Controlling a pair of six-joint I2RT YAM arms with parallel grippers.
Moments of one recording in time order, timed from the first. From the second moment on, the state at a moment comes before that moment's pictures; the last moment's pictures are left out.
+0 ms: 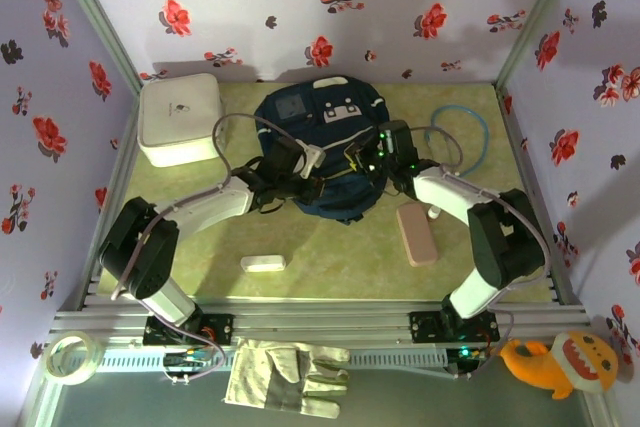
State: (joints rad) left arm -0.71 1.61 1.05 -0.25 0.19 -0.23; right arm 0.43 1.61 0.96 0.06 -0.33 1.35
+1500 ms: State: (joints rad) left arm -0.35 1.76 1.24 -0.33 0.14 0.16; right arm 0.40 1.63 1.15 -0.07 -0.47 1.20
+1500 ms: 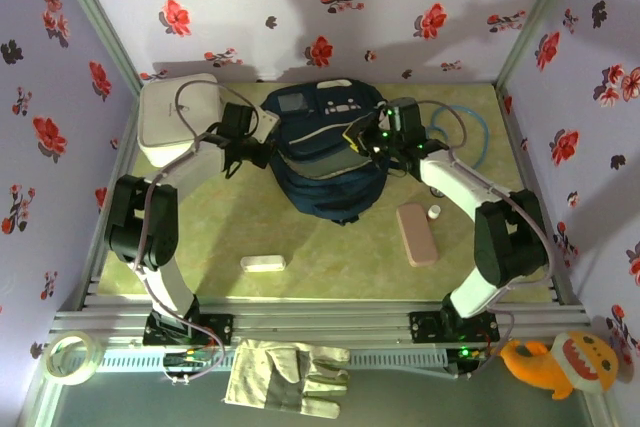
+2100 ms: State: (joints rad) left arm -0.28 1.38 1.18 -0.47 -0.12 -0.14; right arm 0.55 1.83 1.29 -0.08 -0.34 1.21
